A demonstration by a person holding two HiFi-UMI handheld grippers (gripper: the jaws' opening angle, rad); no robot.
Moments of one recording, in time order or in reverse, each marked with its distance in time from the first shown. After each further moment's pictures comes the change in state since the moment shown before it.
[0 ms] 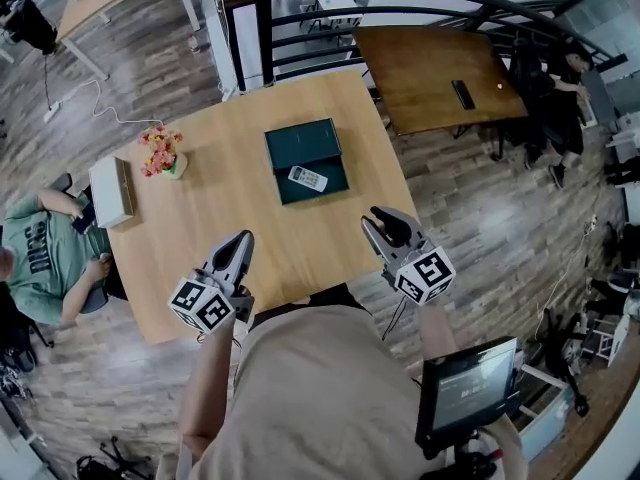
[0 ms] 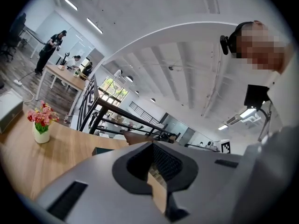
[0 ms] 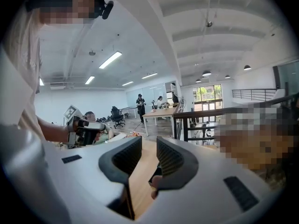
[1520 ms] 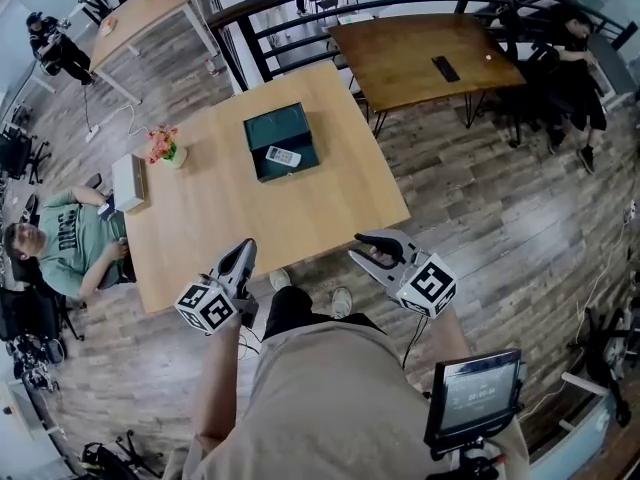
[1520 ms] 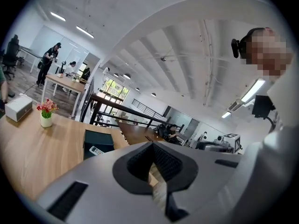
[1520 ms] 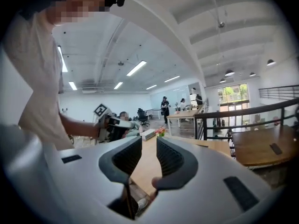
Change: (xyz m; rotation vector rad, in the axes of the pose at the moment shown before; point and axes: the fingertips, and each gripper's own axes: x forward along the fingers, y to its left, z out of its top) left arm -0.020 -0.211 -0.138 0.104 0.051 0.080; right arm -0.259 0.053 -0.055 -0.074 -0.046 0.310
